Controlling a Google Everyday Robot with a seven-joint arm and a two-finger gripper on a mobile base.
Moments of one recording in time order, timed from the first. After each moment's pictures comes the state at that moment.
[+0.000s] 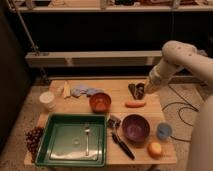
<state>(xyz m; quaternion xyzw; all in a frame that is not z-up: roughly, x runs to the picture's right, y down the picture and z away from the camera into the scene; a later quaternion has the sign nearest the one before) 0.245 0.024 0.732 -0.16 -0.28 -0.57 0.75</state>
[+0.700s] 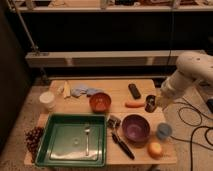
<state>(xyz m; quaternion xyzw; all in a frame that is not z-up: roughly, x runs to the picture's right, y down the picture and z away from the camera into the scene) 0.271 0.067 0.693 -0.18 -0.27 -0.55 0.77</state>
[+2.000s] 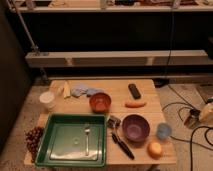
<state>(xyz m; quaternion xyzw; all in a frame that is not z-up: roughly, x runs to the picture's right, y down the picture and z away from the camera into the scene) 0.444 0.147 0.592 -0.20 -0.31 -0.46 0.81</state>
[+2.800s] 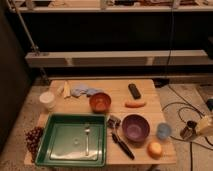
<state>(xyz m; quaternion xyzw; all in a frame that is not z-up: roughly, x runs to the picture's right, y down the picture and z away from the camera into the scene) 0.403 0.186 0.601 -0.17 -0.35 -0.51 0.77</state>
